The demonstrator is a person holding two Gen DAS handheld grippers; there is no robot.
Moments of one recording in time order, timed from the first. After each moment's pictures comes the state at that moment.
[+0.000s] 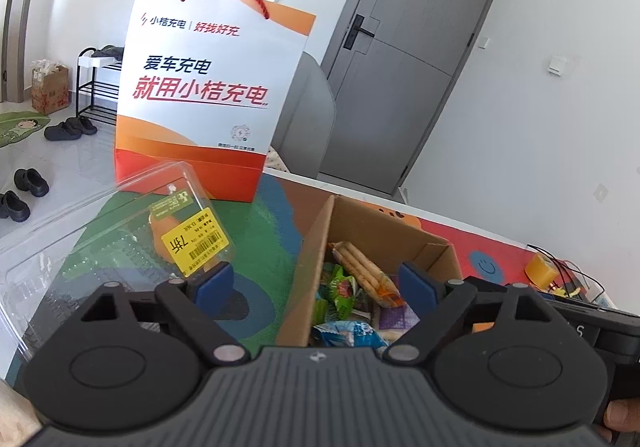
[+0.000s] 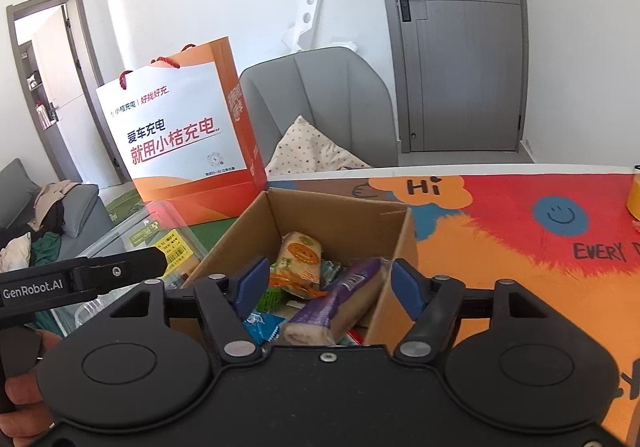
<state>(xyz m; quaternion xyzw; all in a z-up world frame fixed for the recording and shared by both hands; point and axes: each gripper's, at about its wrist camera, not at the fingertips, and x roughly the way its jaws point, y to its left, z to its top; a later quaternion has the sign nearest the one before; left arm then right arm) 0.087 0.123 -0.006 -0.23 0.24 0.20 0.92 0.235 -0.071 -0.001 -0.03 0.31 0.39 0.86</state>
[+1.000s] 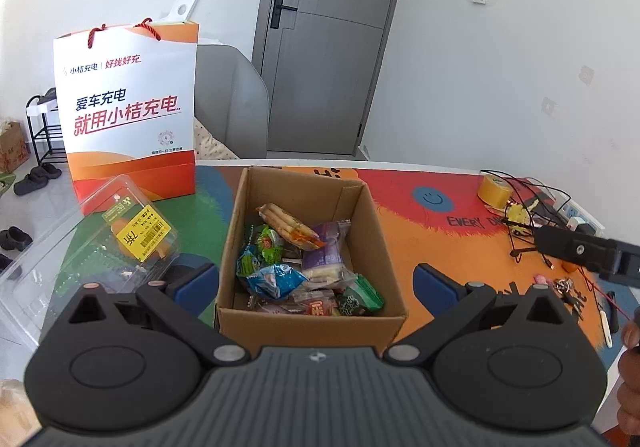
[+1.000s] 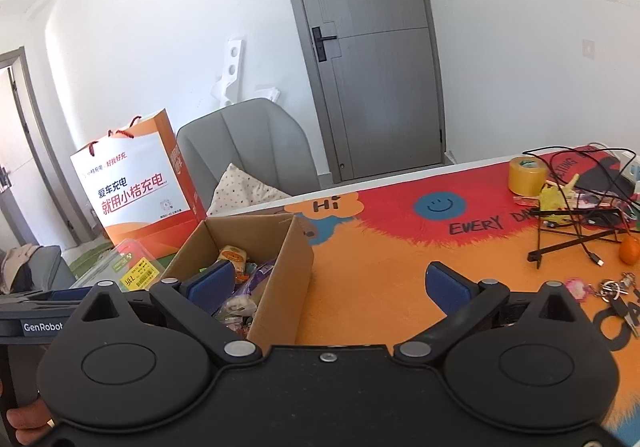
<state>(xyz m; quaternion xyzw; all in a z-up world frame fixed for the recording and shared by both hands) 0.069 0.040 0.026 -0.12 0.29 0.13 0.94 0.186 -0.199 0.035 0.04 0.28 0.29 0.91</state>
